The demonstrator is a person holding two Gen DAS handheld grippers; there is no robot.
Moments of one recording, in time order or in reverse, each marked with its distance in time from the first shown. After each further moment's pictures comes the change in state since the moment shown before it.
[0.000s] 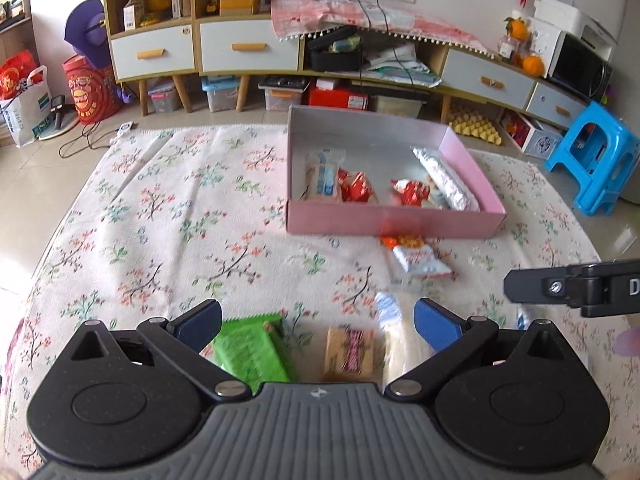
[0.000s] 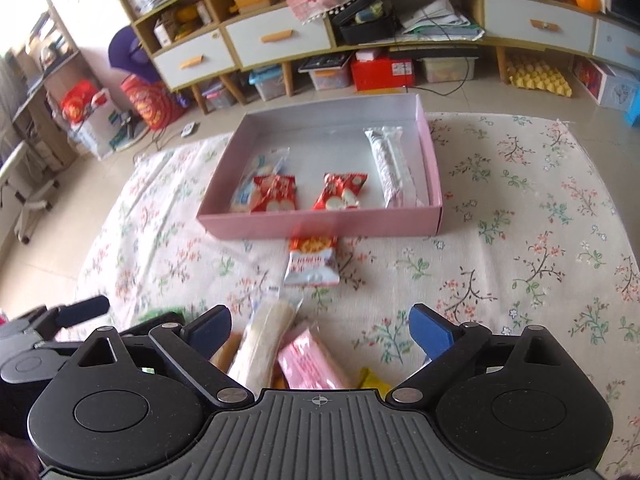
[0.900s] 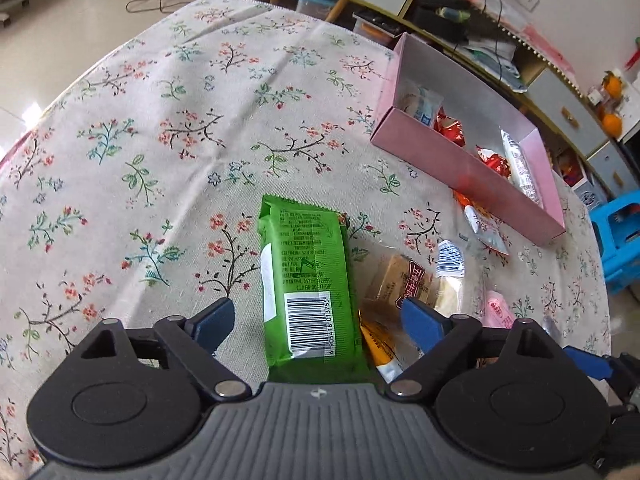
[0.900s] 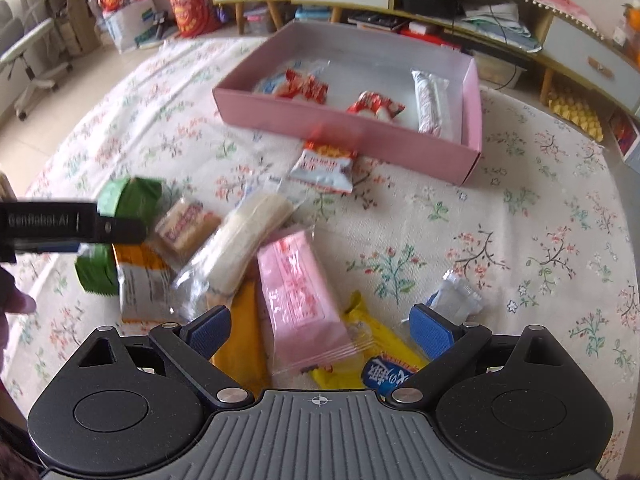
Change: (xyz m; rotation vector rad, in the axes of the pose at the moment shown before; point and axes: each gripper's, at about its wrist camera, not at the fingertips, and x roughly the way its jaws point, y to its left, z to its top) left arm 0.018 0.043 -0.045 -0.412 0.181 0.010; right arm 0.036 0.017 -0.053 -0.305 0.132 -0.068
